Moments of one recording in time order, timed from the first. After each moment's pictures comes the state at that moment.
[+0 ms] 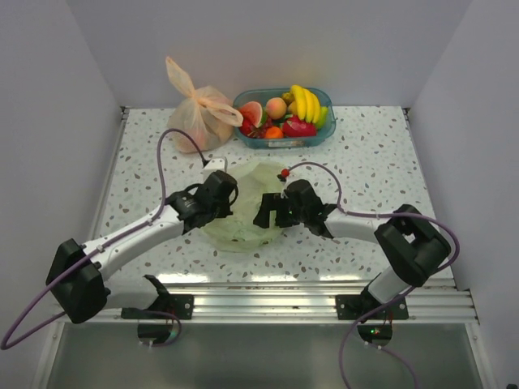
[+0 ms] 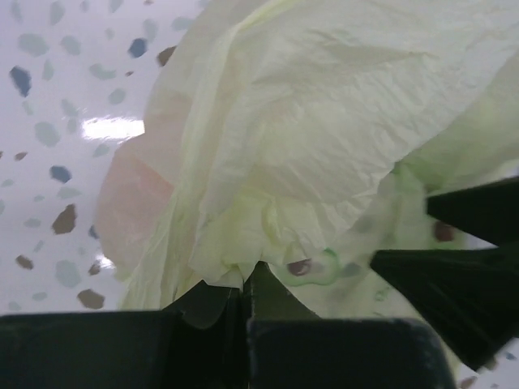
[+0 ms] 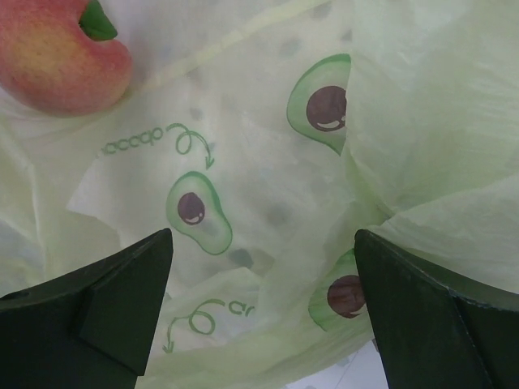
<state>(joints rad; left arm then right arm) -0.73 1.28 0.91 -0.58 -0.44 -0.66 0.71 1.59 0.72 0.19 -0.18 0.63</state>
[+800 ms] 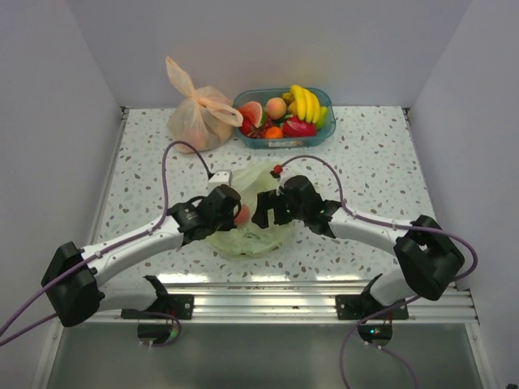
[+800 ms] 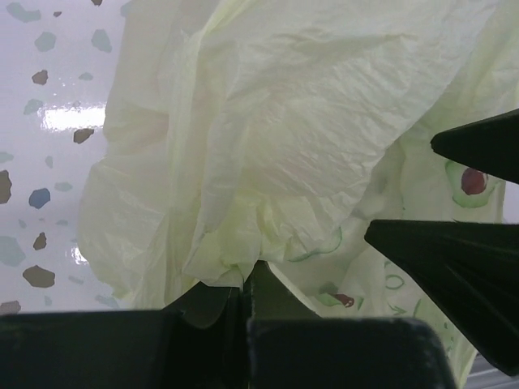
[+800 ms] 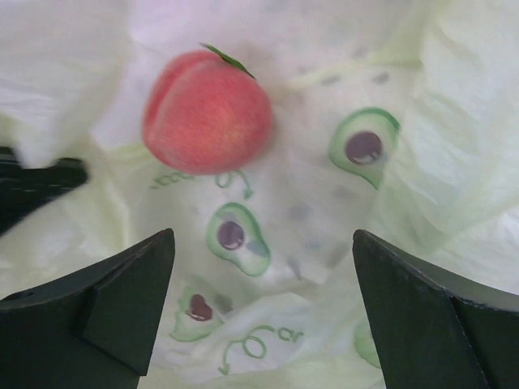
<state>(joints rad) -0.84 1.22 0.85 -0.53 -0.38 -0.72 0.76 1.48 0.78 0.05 -0.11 0.49</state>
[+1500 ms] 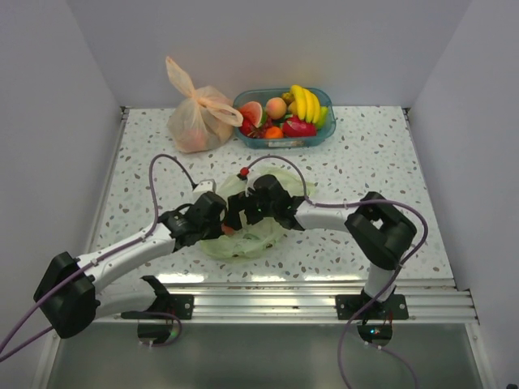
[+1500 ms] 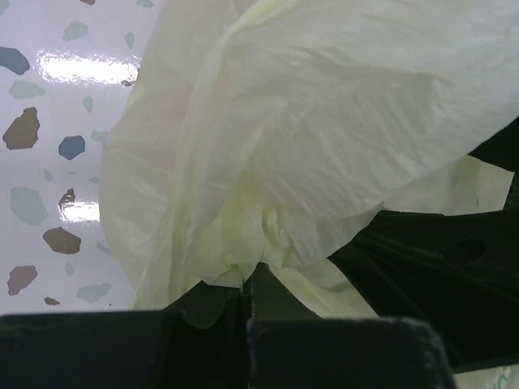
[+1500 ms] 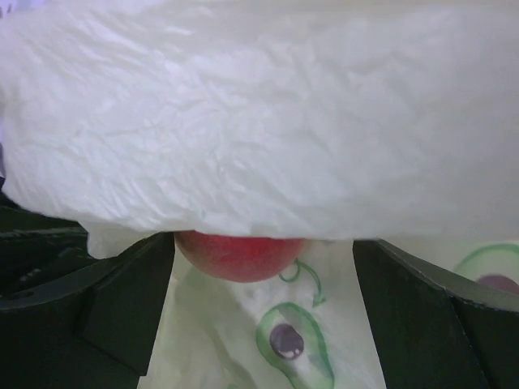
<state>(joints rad) -0.75 1.15 0.69 -0.52 -0.33 -0.79 0.86 1.80 0.99 0.20 -0.19 0.44</state>
